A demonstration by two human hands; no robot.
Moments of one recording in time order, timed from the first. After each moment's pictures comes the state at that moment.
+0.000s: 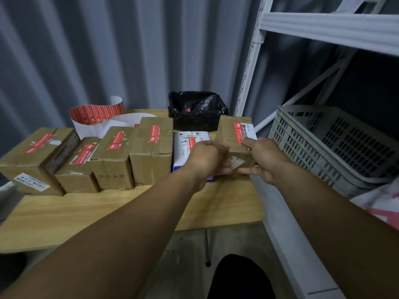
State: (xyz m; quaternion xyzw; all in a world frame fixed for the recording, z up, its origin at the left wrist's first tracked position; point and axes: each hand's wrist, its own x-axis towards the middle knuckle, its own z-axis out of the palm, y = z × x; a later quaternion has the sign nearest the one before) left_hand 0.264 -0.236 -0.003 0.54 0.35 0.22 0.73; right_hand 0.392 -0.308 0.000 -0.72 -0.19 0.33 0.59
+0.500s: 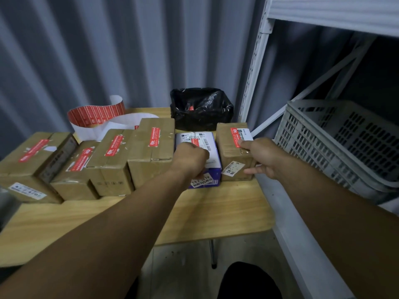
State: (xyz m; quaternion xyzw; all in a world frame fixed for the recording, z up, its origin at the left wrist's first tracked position) left_hand 0.261 -0.187 -0.017 0.61 0.49 0.21 0.59; right_hand 0.430 -0.271 -0.022 -0.77 -0.21 0.35 0.49
